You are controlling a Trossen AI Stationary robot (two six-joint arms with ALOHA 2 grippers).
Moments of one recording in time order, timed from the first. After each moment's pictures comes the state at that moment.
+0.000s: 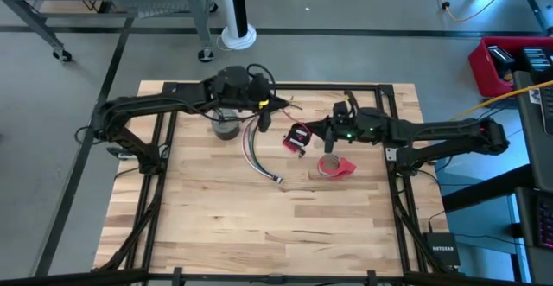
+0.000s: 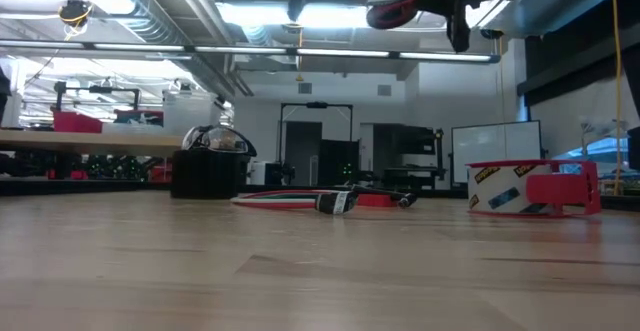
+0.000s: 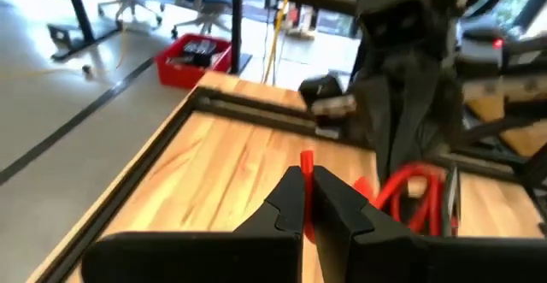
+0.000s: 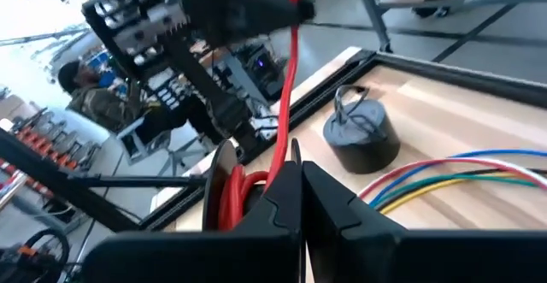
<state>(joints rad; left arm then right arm) 0.28 1.51 1.38 -0.20 0.10 -0.07 -0.08 1.03 0.70 0.19 0.10 0.60</state>
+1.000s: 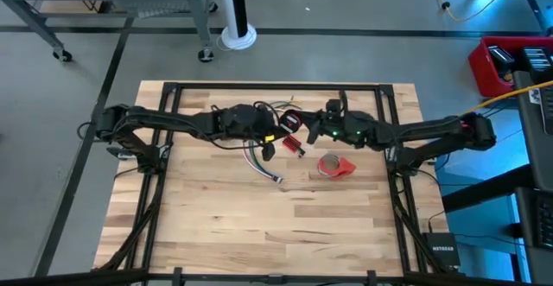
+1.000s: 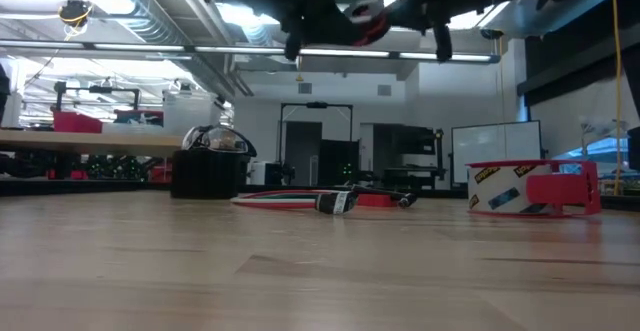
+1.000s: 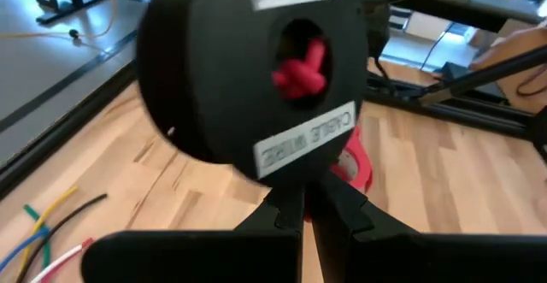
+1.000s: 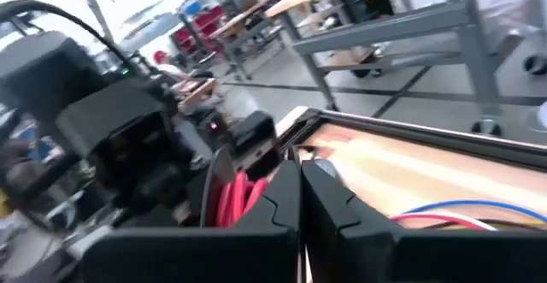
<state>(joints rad) 0.10 1.57 1.08 0.11 -0.06 -0.16 -0.08 1.23 0.70 0.47 0.39 0.60</state>
